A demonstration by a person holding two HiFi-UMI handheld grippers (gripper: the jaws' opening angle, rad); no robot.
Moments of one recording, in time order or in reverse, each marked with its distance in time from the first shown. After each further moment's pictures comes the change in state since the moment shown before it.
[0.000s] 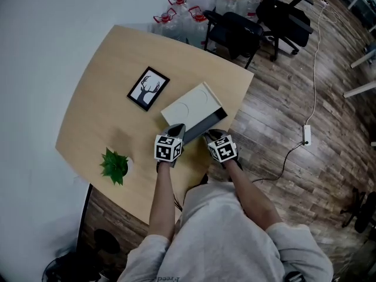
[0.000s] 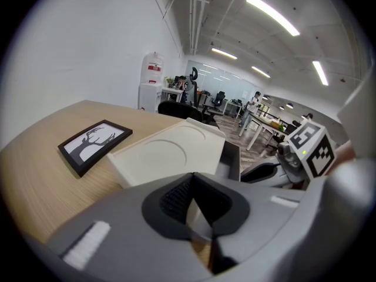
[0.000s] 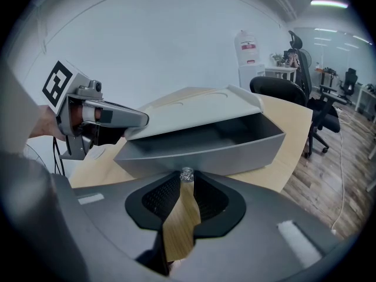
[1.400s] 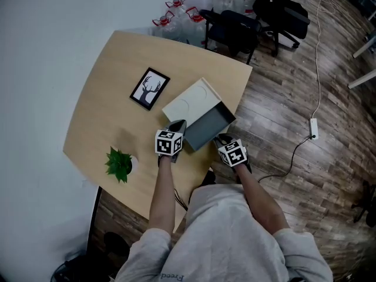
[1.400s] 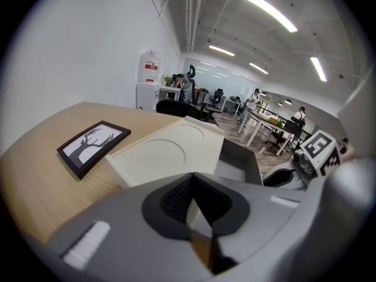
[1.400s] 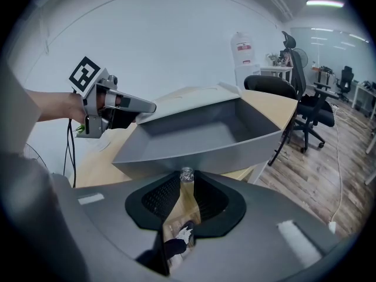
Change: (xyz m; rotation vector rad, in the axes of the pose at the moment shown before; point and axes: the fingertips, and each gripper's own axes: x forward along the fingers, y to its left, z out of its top) left arm 0.002 -0.004 0.000 0.031 0.020 -0.007; right arm -0.039 -0.006 -0.048 0.017 -0.008 -0.012
